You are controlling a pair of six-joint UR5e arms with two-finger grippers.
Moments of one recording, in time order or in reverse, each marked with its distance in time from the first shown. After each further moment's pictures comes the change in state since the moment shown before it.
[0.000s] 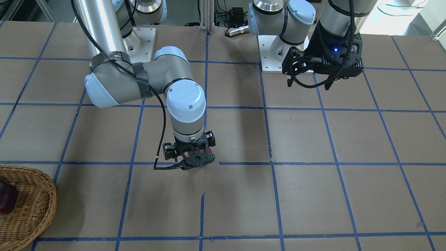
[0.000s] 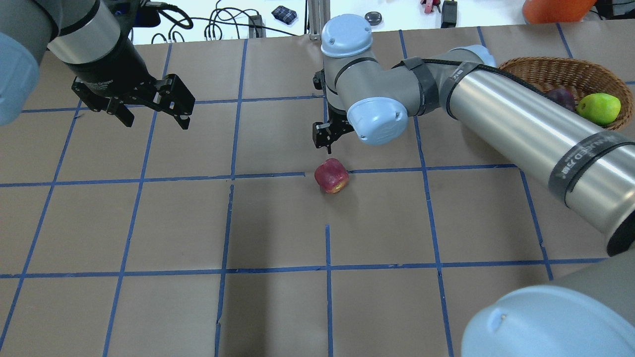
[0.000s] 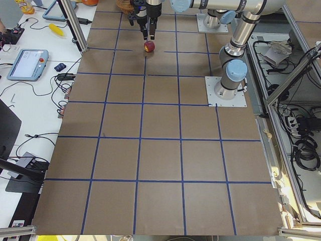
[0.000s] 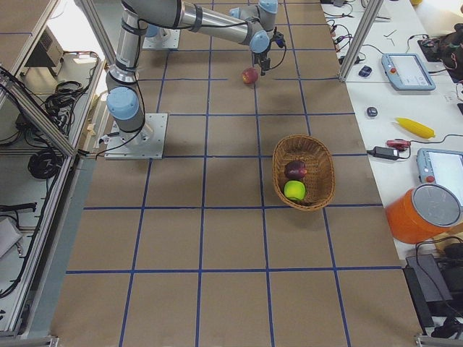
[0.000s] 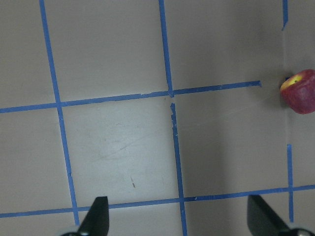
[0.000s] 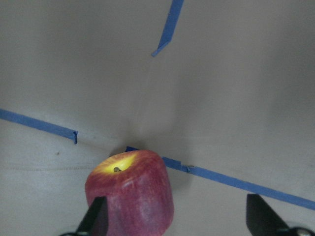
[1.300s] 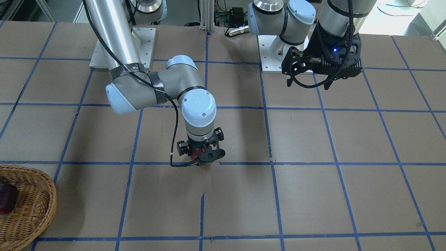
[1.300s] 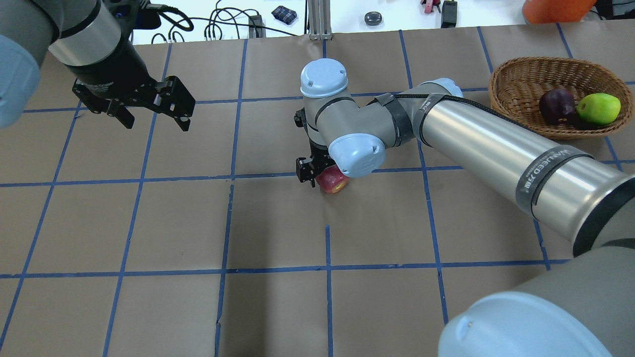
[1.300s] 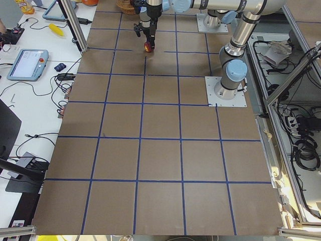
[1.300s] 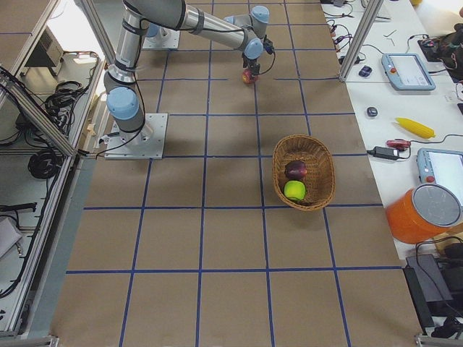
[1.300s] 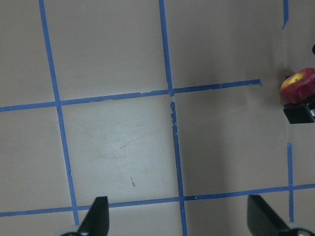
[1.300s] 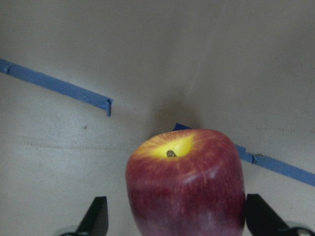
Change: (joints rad) left arm 0.000 0.003 -0.008 0.000 0.000 -0.001; right arm 0.031 0.048 0.069 -0.059 0.057 -0.007
